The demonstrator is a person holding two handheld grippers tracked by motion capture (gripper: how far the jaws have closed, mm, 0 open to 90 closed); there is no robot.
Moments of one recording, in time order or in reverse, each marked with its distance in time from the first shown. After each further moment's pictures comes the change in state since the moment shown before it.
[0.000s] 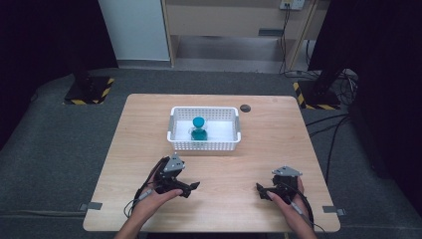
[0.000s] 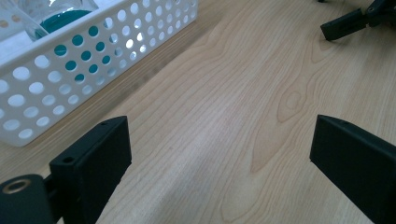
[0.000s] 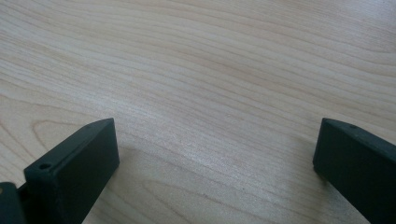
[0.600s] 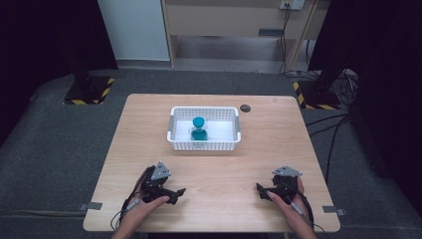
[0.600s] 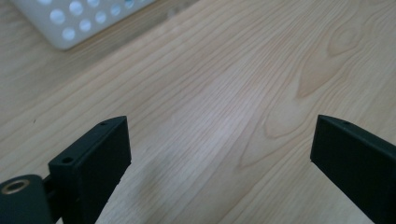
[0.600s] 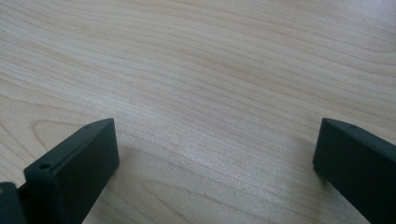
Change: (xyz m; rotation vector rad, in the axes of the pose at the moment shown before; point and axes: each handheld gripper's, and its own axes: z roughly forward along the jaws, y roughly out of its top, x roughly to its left) left arm 0.013 -0.053 -0.010 0.089 0.115 -0.072; right arm 0.000 0.000 0.000 0.000 0.000 0.000
